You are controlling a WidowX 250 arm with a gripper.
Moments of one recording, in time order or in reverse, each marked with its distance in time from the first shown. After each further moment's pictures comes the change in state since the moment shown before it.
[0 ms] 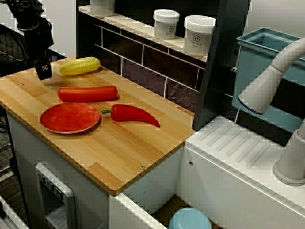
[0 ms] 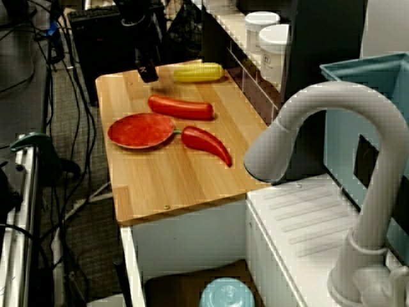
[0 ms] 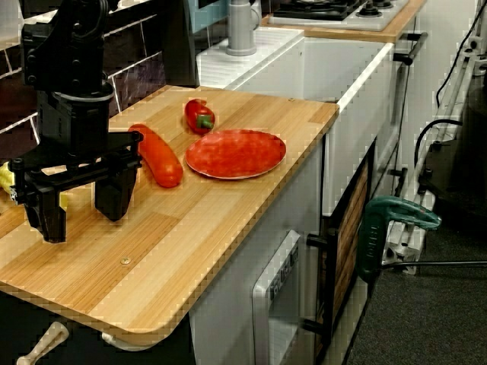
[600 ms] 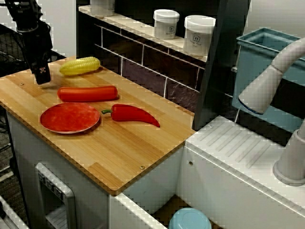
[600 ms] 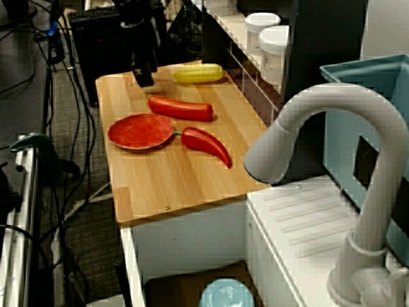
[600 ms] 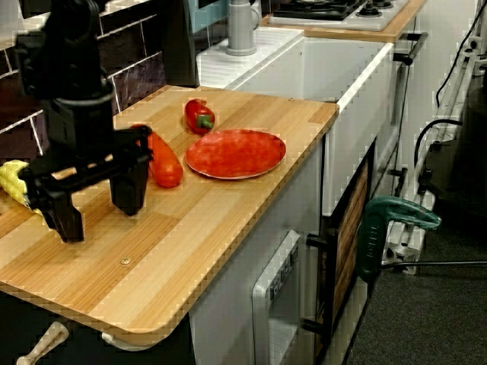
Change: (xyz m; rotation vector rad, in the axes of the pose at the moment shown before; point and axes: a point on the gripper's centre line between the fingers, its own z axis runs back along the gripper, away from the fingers) arm -0.006 -0.006 0.007 -0.131 0.020 -0.013
